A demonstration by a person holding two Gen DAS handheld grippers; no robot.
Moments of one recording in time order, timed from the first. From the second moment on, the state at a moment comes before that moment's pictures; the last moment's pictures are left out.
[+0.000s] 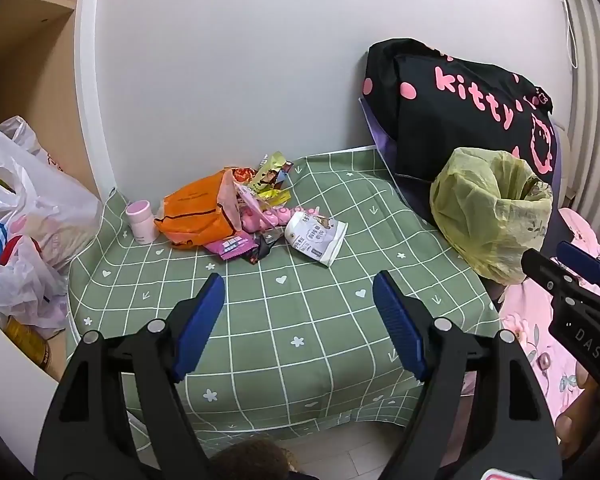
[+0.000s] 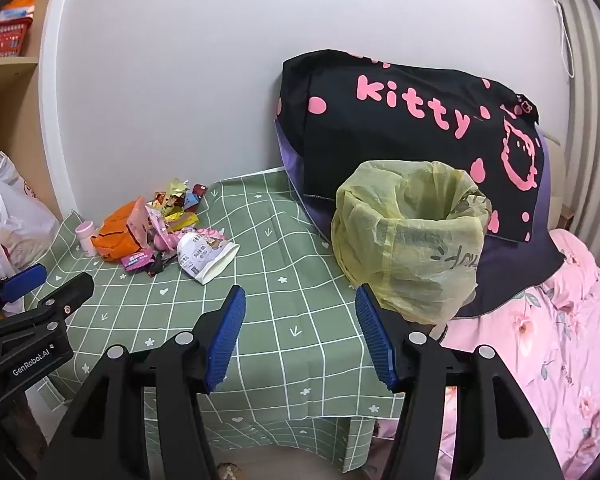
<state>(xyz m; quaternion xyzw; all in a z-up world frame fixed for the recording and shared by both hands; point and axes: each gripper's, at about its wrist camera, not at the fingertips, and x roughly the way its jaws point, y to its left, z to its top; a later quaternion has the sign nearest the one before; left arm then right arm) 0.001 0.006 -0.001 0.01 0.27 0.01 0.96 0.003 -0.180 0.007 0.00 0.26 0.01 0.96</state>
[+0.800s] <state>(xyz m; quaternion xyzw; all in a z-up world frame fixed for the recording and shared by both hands) 0.002 0.011 -0.001 0.00 0.27 0.01 0.96 0.007 -0.180 0.005 0.00 0.26 0.01 0.97</state>
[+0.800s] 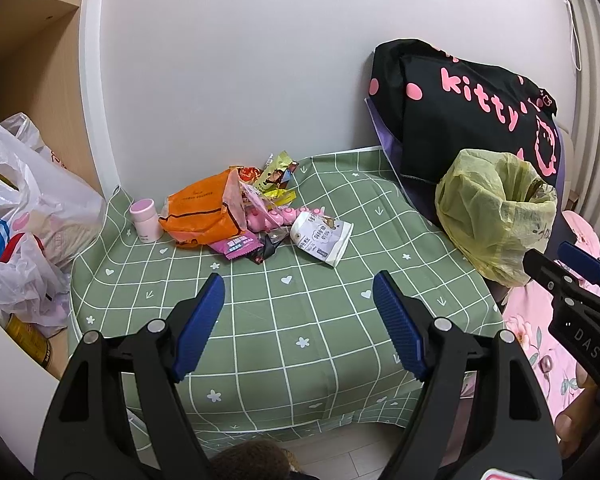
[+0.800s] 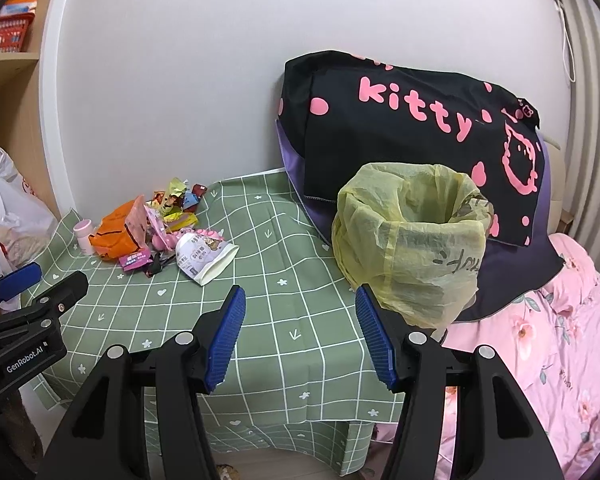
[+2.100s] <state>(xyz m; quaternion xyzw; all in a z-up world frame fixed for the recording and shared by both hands) 0.003 0.010 -0.002 0.00 0.27 0.01 0.96 0.007 -0.184 0.006 0.00 0.26 0.01 0.97</state>
